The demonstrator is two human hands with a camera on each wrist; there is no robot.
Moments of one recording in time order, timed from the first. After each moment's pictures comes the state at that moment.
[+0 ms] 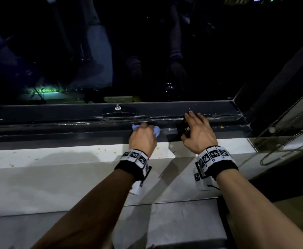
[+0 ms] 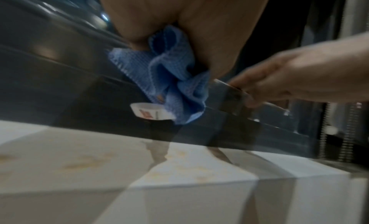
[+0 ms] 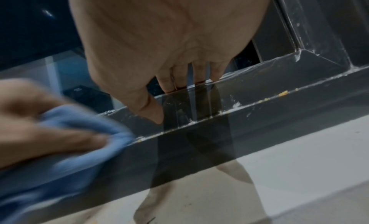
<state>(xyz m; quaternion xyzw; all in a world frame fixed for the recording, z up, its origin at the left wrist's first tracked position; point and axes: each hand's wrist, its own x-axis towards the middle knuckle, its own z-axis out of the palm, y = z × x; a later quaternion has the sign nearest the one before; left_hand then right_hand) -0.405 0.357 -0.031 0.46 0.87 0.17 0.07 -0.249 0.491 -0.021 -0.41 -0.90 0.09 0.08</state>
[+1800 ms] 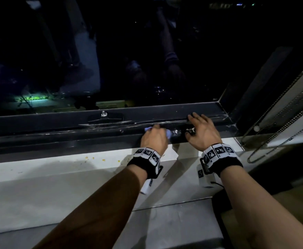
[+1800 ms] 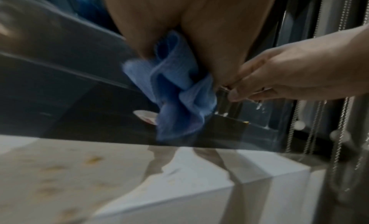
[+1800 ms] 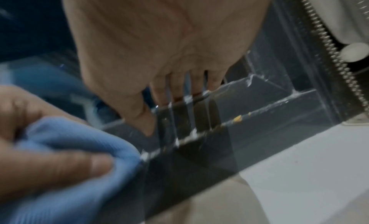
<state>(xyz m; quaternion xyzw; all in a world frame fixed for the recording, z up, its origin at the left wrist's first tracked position) -0.357 0.405 -0.009 0.53 0.82 0.16 0.15 -0.211 0.531 -0.015 -0.44 -0.89 0.09 0.08</state>
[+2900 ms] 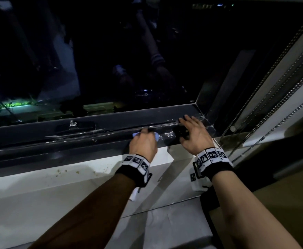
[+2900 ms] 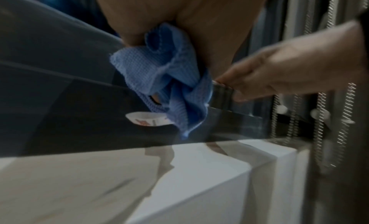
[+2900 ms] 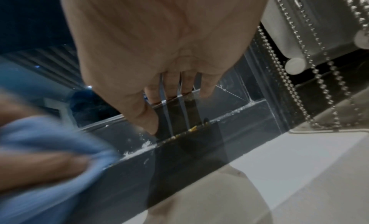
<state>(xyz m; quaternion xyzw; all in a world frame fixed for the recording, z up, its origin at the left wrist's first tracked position) -0.325 0.442 -0.021 0.54 0.83 0.14 0.08 -0.163 0.572 -0.029 -0.43 -0.89 0.11 0.12</state>
